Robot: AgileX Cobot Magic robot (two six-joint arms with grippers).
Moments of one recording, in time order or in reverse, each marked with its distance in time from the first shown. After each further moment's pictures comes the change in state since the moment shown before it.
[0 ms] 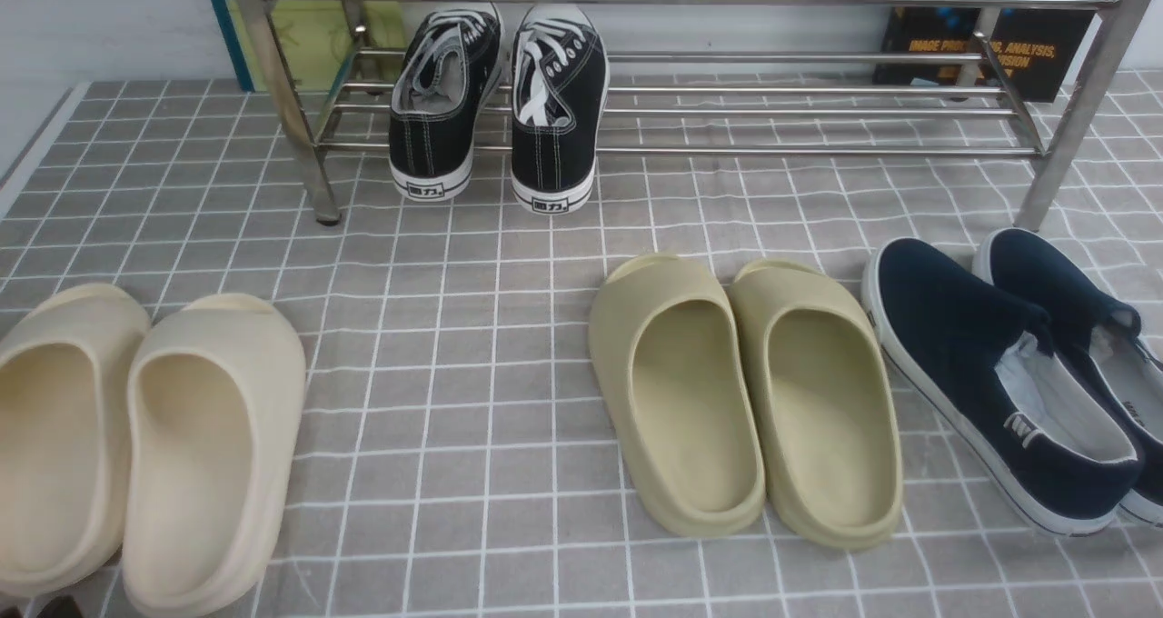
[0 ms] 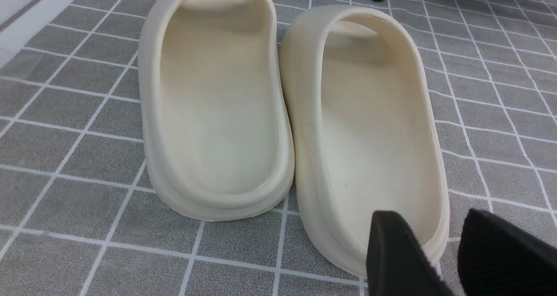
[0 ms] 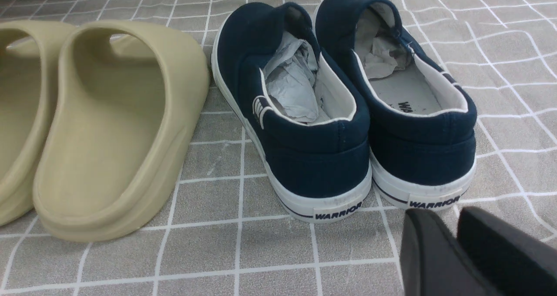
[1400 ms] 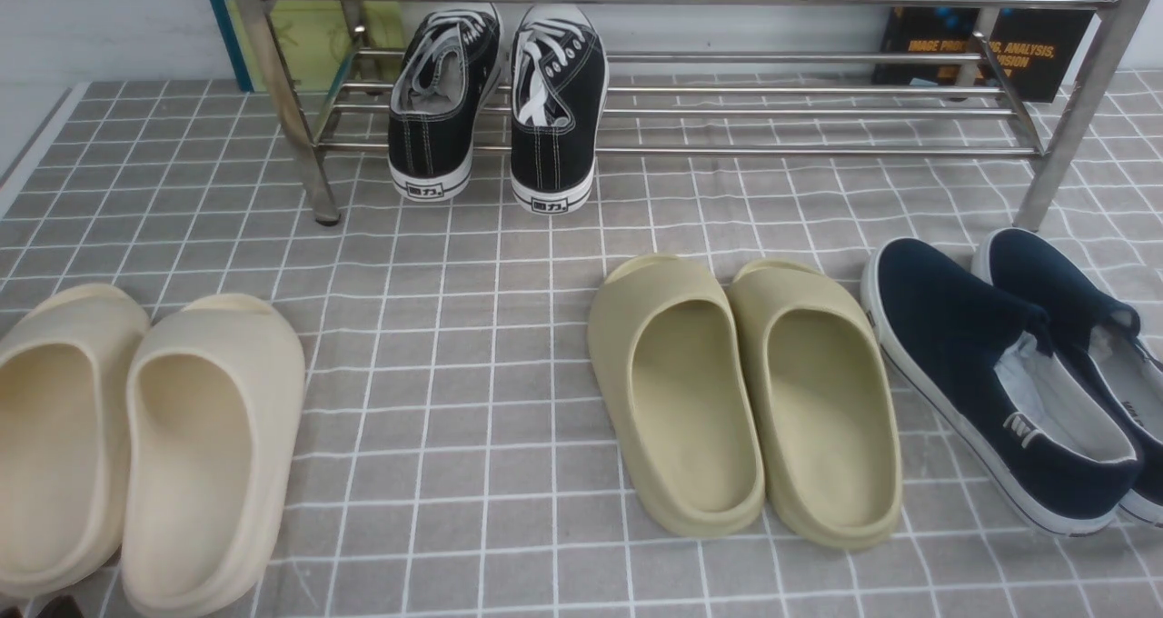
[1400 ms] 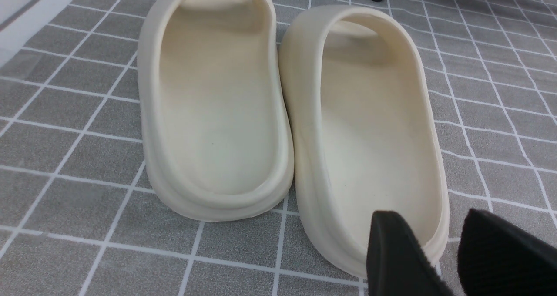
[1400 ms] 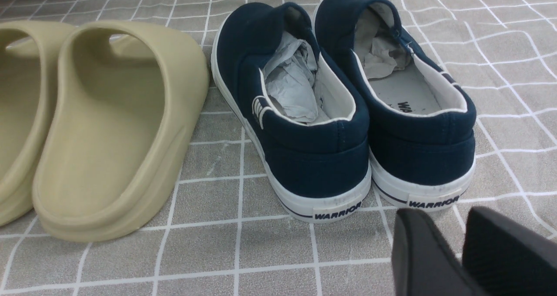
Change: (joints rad) right arm 0.000 0.000 0.000 0.000 0.000 0.000; left arm 0.000 0.000 0.000 0.000 0.000 0.000
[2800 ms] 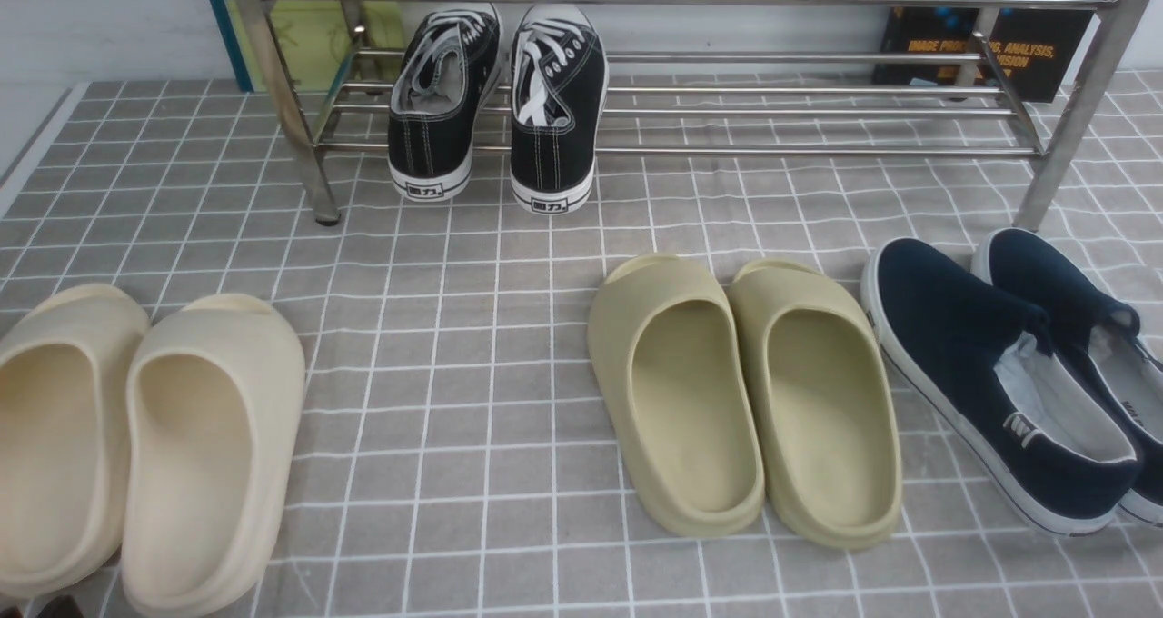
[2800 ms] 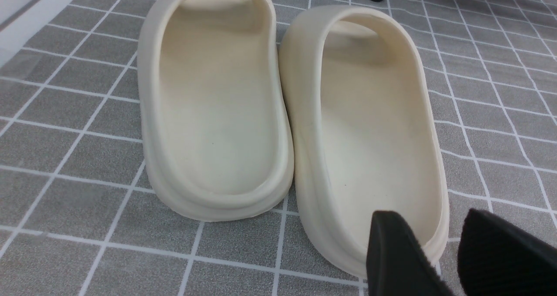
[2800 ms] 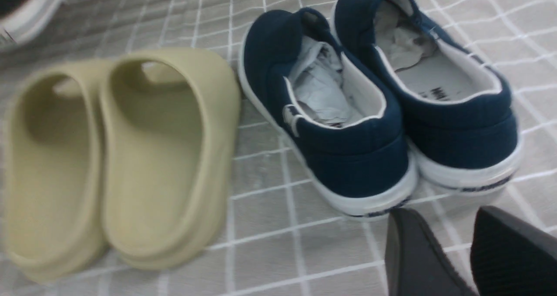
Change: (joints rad) right arm 0.000 0.000 0.000 0.215 0.008 0.109; left arm 0.000 0.000 0.000 0.000 0.000 0.000
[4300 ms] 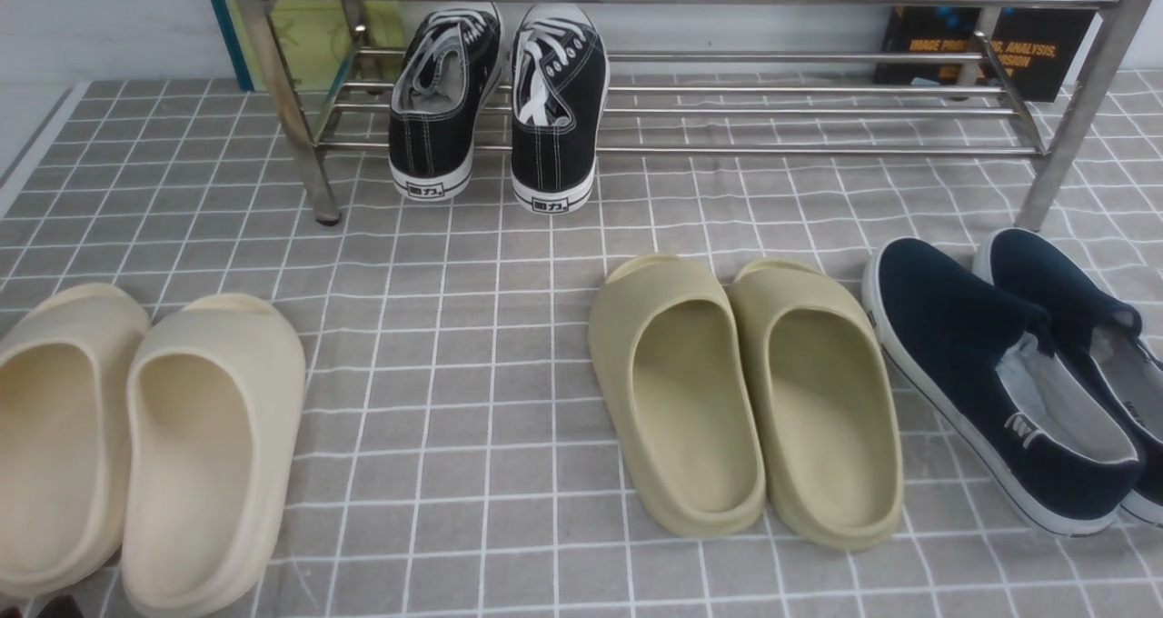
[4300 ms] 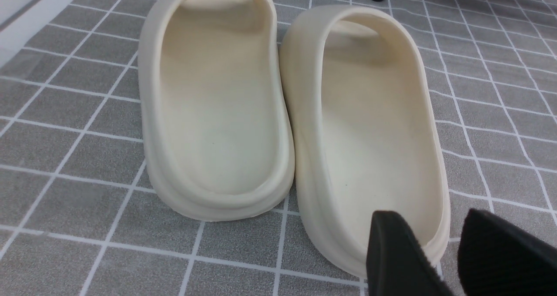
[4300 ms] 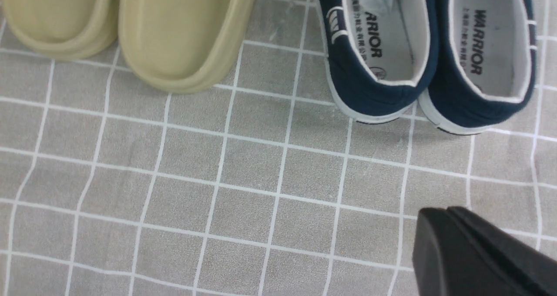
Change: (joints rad) right arm 0.103 0.945 -0.891 -0.177 0.706 -0.289; left arm 0.000 0.000 0.000 0.000 0.000 0.000
